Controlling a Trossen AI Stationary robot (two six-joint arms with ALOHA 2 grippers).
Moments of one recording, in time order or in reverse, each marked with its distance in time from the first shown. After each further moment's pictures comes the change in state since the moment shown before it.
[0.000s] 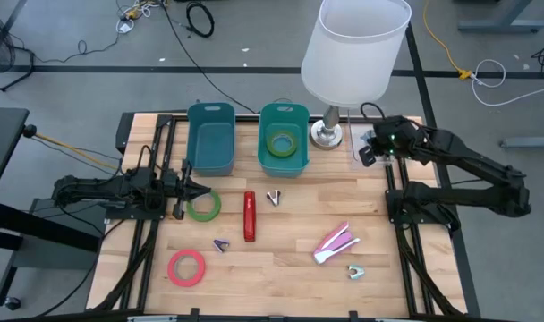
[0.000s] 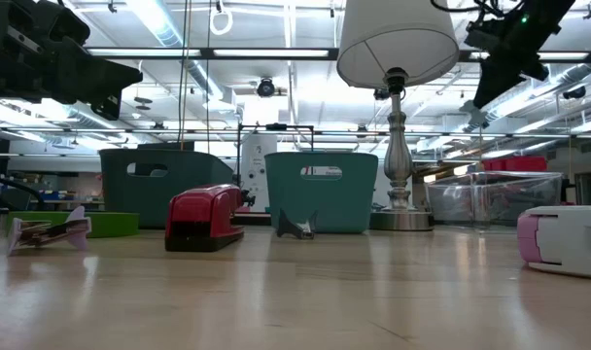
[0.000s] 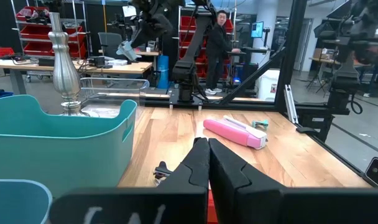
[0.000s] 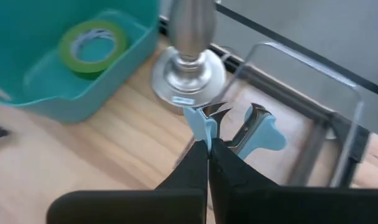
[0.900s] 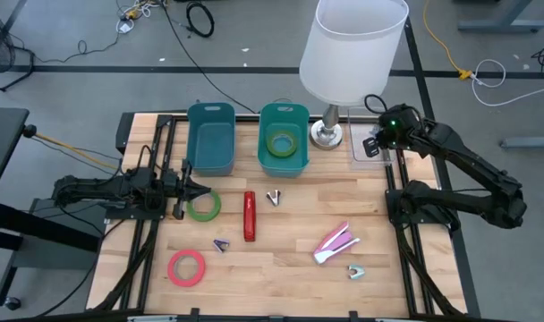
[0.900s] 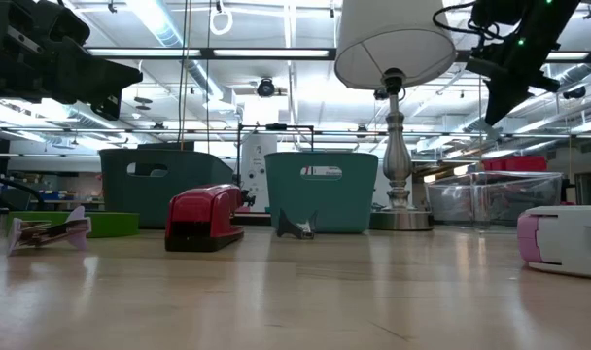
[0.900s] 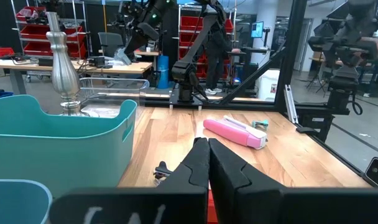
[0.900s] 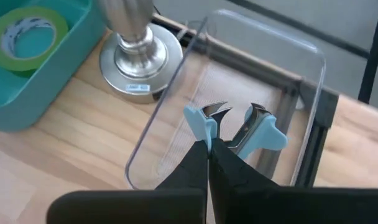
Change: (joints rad) left arm 0.000 0.000 0.000 0.000 0.000 0.000; right arm -0.252 0.025 -0.033 -0.011 -0.077 -0.063
